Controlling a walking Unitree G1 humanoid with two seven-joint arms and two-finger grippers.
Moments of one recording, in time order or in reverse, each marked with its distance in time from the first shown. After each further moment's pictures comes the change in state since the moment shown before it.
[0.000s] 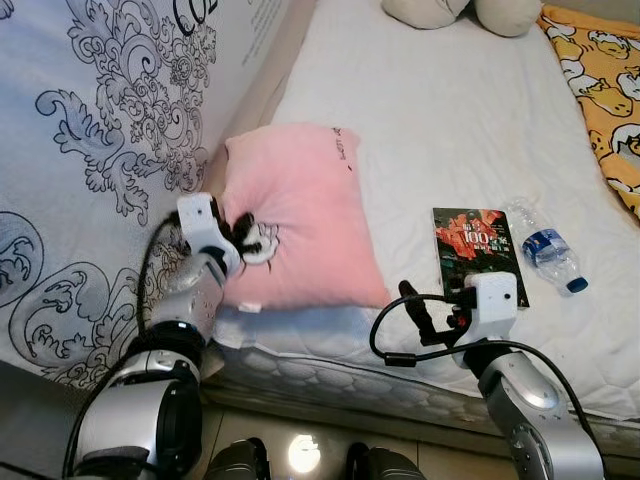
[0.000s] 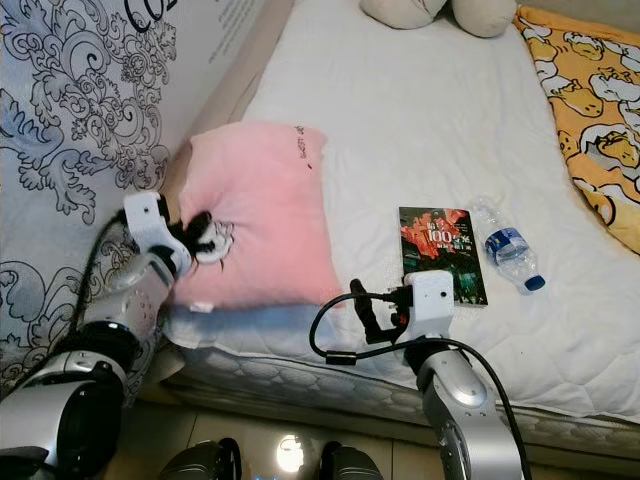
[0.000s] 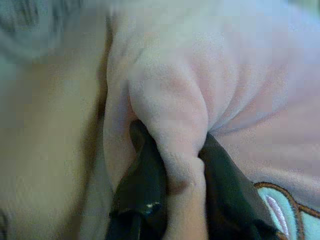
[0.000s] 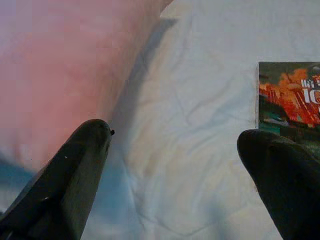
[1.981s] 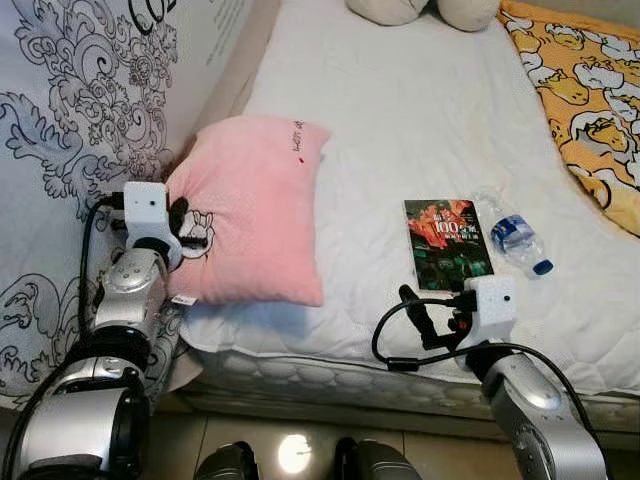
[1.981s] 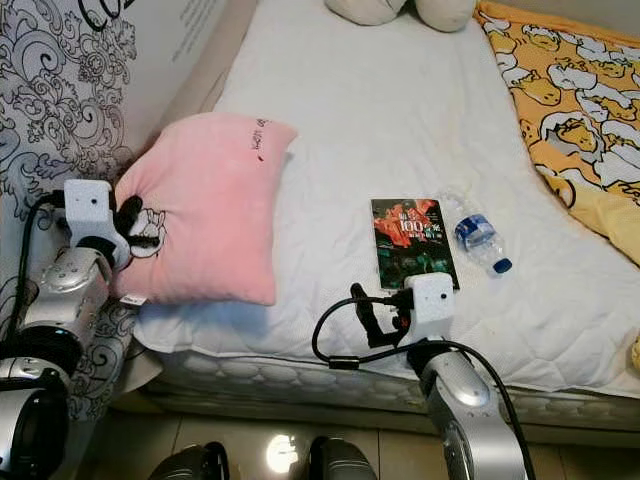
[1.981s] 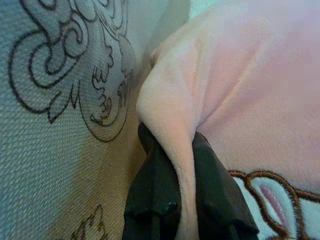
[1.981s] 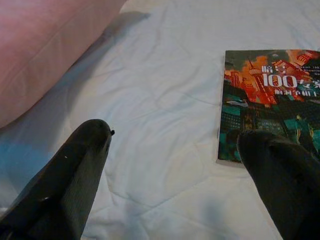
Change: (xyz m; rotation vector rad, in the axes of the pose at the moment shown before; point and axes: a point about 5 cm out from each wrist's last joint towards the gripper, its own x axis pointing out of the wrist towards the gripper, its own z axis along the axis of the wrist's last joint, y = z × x) left arm -0.021 0.060 0.029 0.427 -0.087 0.157; right arm -0.001 -0.003 -0.003 -0.017 0.016 0.014
